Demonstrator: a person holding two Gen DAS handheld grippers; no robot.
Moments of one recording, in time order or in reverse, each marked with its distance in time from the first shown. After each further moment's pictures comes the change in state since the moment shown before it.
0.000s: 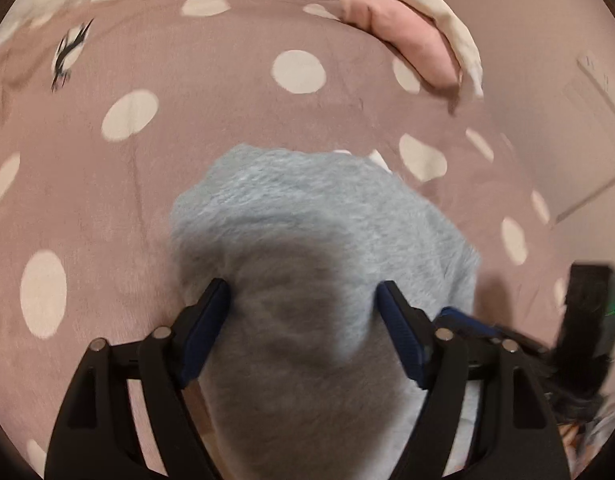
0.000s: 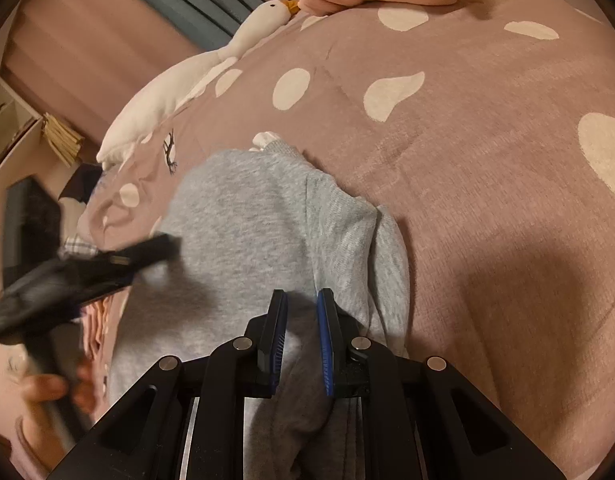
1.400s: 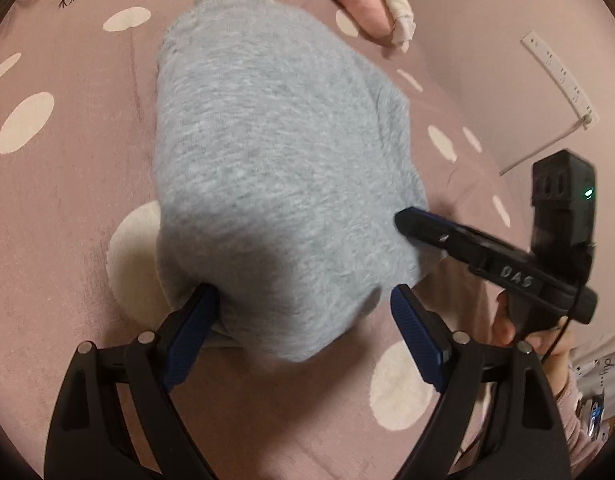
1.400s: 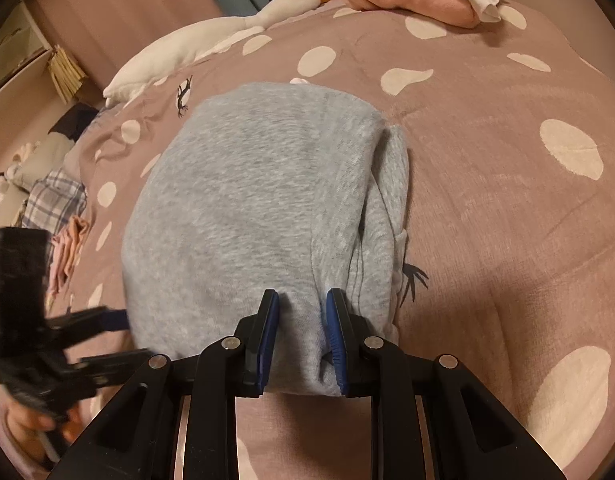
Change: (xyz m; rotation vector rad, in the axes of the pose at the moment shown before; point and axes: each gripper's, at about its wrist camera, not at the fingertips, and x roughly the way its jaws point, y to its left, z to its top) left arm -0.043 -0.014 -0.127 -0.048 0.061 -0.247; right arm -0.025 0.033 -0.051 -0.181 0.047 -0.124
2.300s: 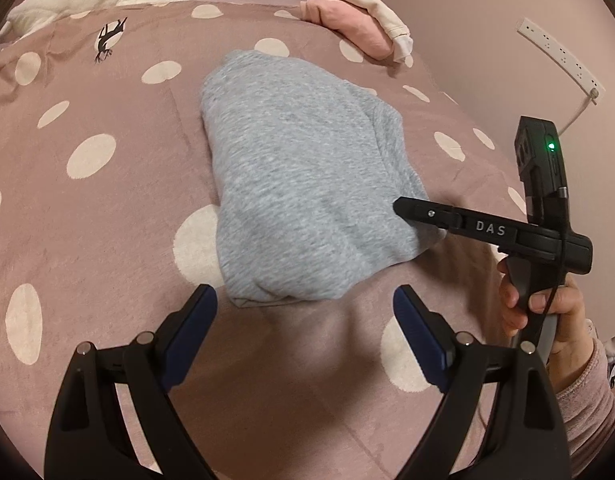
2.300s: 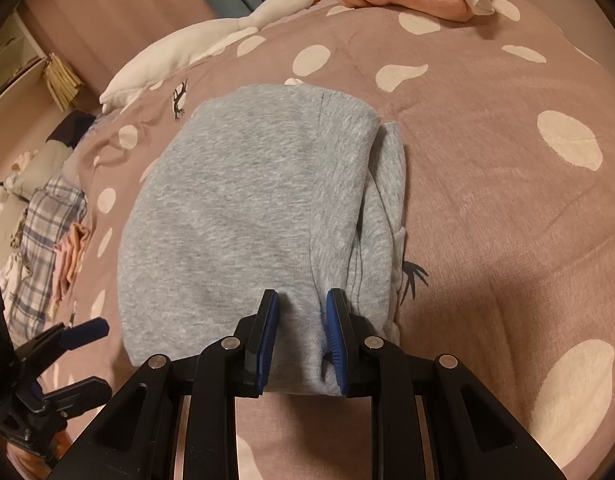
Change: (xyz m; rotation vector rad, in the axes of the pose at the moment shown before) left arm -0.047 -0.015 -0.034 0.089 -0.108 0.187; right arm 0.000 -0.002 0.001 0.024 0.007 0.006
